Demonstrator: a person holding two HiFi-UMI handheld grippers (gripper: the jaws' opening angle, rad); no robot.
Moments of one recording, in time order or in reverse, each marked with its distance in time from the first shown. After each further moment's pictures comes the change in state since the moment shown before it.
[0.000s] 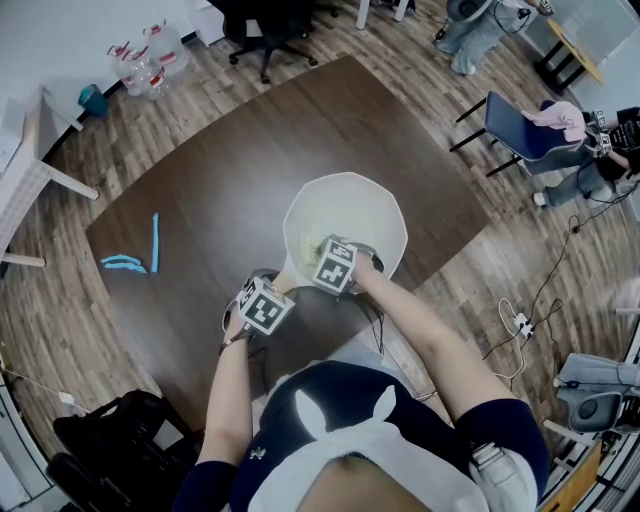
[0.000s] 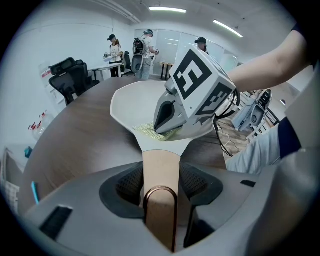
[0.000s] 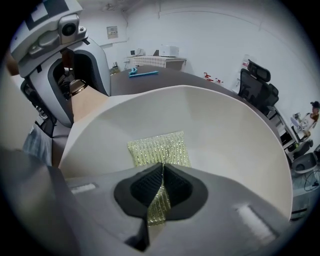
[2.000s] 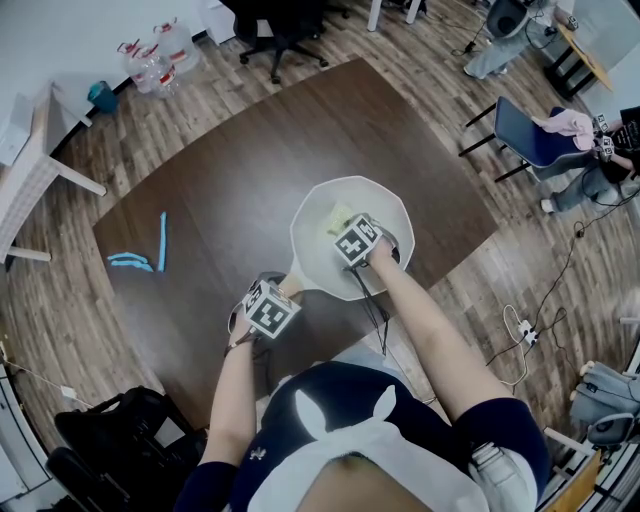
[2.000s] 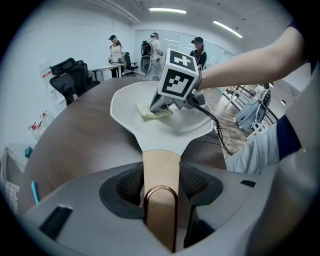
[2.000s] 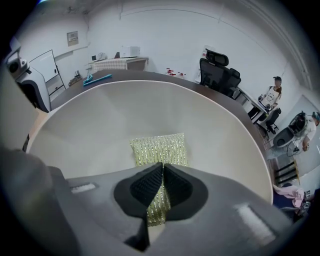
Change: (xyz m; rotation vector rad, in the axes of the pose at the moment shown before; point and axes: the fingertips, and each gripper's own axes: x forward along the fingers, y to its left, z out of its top) left arm -0.001 0.001 0.004 -0.007 -0.002 0.004; right arm -0.006 -0.107 -0.035 0.301 0.030 -0.237
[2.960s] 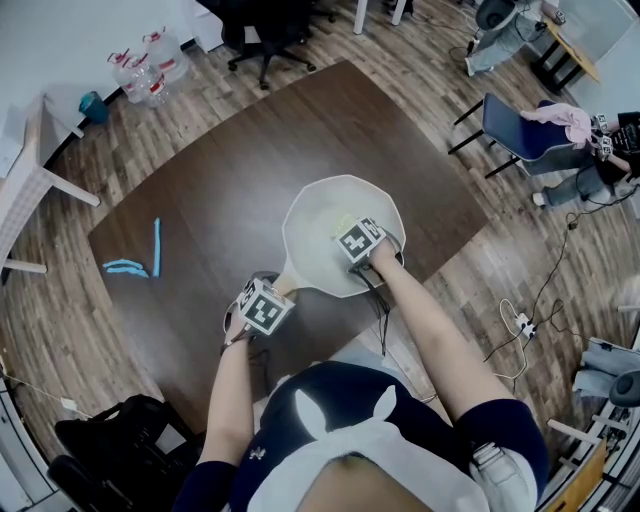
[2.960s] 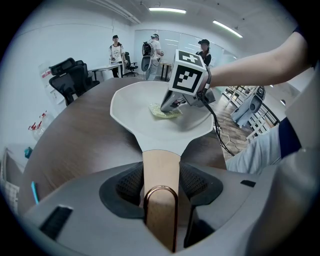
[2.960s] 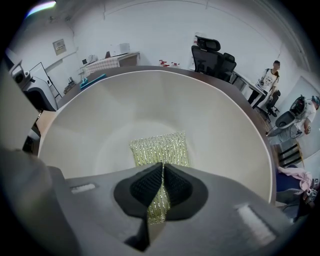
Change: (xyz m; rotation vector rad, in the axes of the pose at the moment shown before) left arm -0.002 0.001 -0.003 0.018 -0.003 0.002; right arm -0.017 0.001 -0.039 0.112 0.086 0.039
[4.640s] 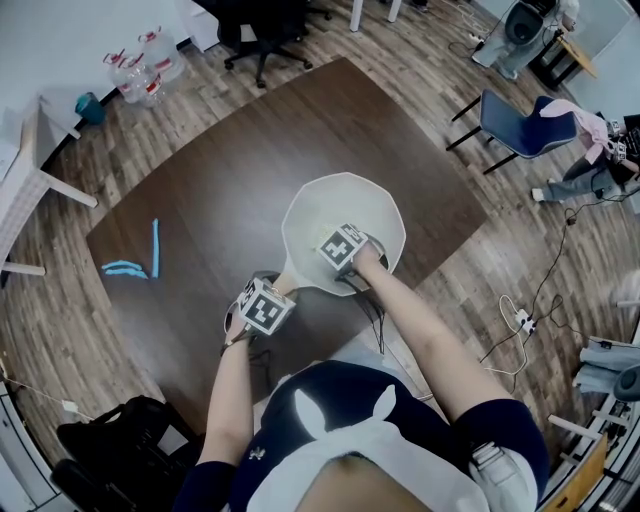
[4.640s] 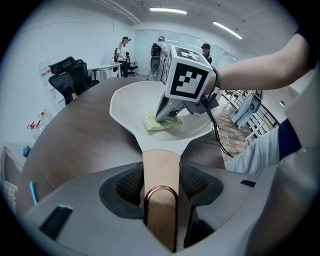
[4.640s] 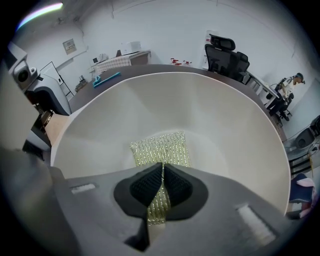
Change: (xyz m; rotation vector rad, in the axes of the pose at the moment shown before) left arm 0.001 -0.001 0.001 -0.003 0.005 -0.010; right arm 0.003 0.054 0.019 -0.066 0.012 0.104
